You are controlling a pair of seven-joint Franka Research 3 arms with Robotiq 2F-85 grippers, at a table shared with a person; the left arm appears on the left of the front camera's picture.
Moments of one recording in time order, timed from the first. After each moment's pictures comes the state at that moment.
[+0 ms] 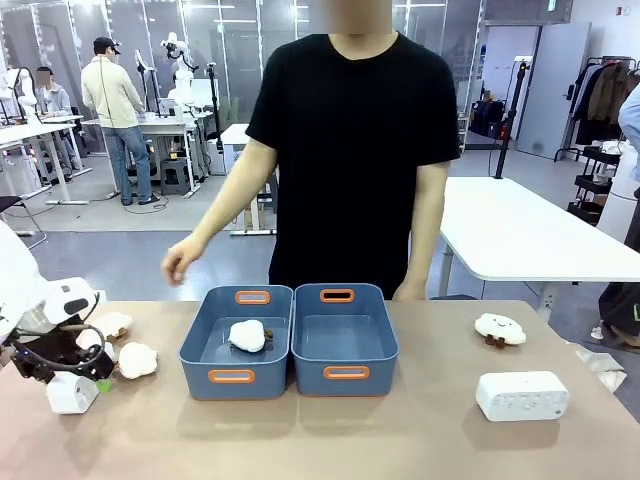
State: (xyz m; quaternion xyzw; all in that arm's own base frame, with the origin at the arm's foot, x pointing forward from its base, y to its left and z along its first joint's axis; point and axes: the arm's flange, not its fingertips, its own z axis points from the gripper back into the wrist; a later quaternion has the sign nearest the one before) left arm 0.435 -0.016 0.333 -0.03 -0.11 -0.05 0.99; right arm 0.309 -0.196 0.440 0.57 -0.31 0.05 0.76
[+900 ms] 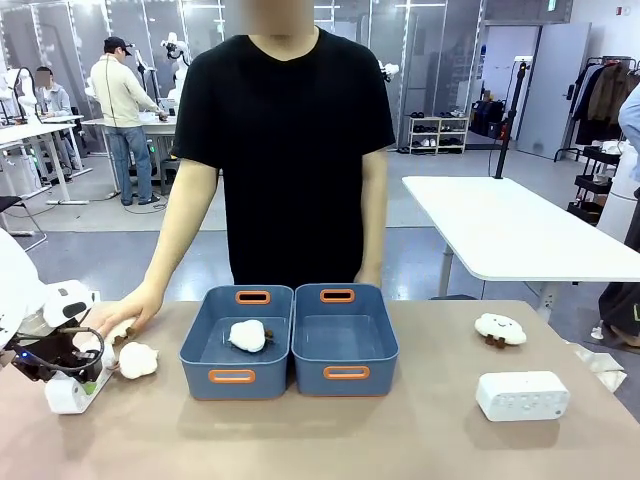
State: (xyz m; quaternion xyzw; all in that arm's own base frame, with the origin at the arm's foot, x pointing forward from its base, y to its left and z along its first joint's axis) left arm 0.443 -0.003 0.326 0.00 -0.13 -0.04 0.99; right arm 0.309 -0.196 0.440 0.57 -0.31 0.05 0.76
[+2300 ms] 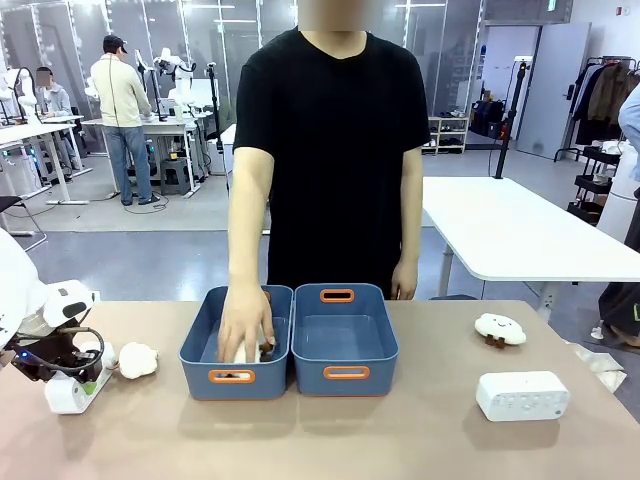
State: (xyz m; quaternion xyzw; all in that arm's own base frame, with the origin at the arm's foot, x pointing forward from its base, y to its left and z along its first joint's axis) left arm 0.443 -0.003 0.326 0.00 -0.13 -0.04 0.99; right arm 0.309 -0.196 0.440 0.57 -0.31 0.05 0.76
